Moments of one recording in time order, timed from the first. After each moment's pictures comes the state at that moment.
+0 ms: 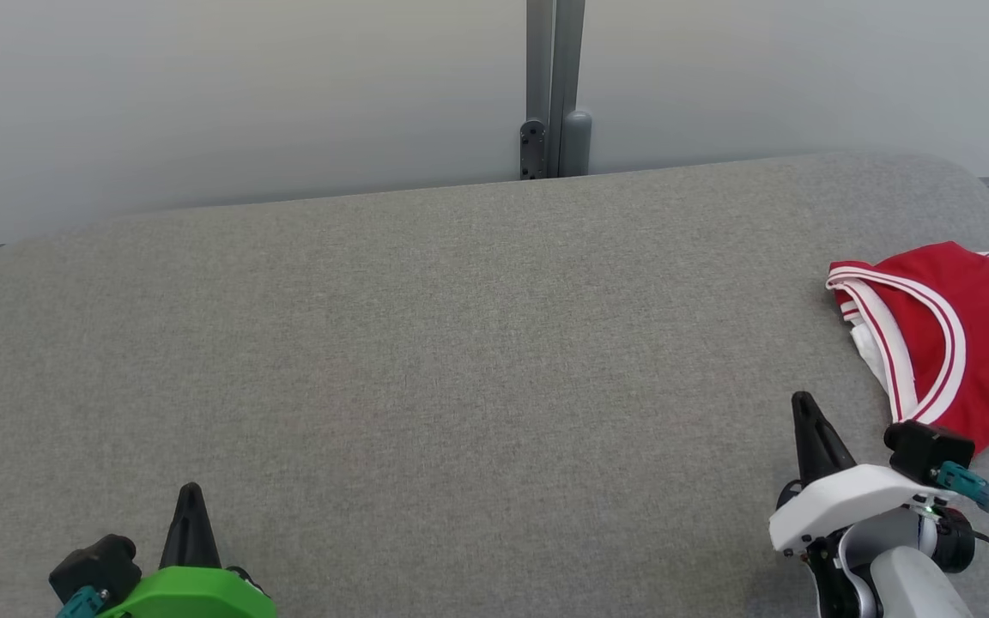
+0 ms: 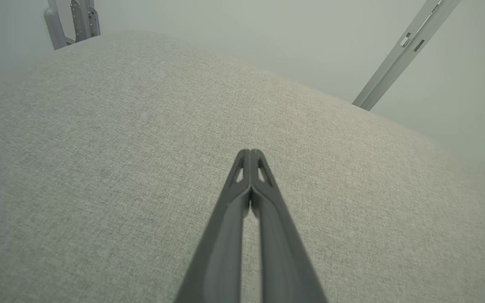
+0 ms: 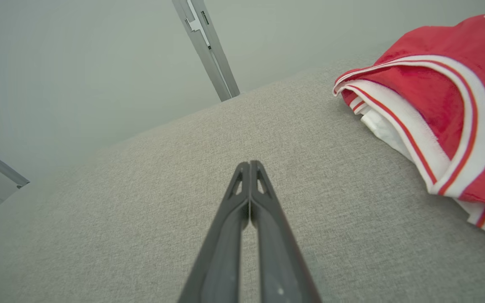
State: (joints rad) left arm -0.01 0.04 0.03 0.37 -0.45 0.02 -0.18; right arm -0.16 -0.04 -0.02 0.46 0.39 0.13 -0.18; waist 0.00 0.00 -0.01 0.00
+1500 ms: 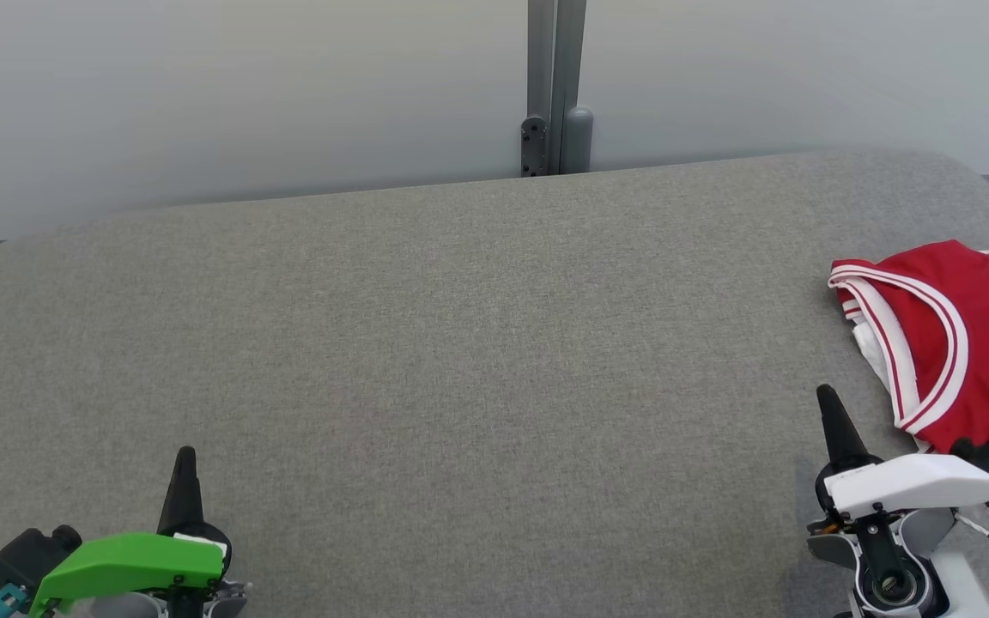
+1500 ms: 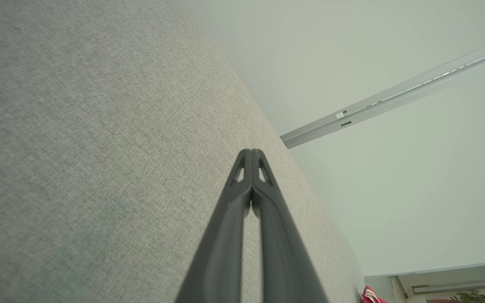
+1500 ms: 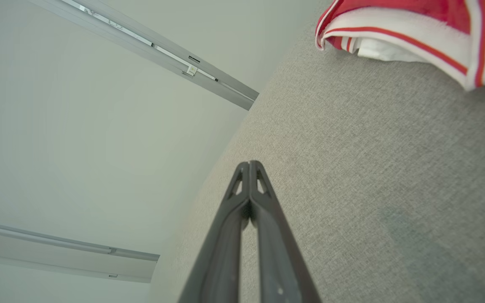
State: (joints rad) left arm -0.06 0.04 0.07 0.30 -1.08 -0.06 -0.02; right arm -0.13 -0.04 -0.07 0.34 1.05 0.13 -0.03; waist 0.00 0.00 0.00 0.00
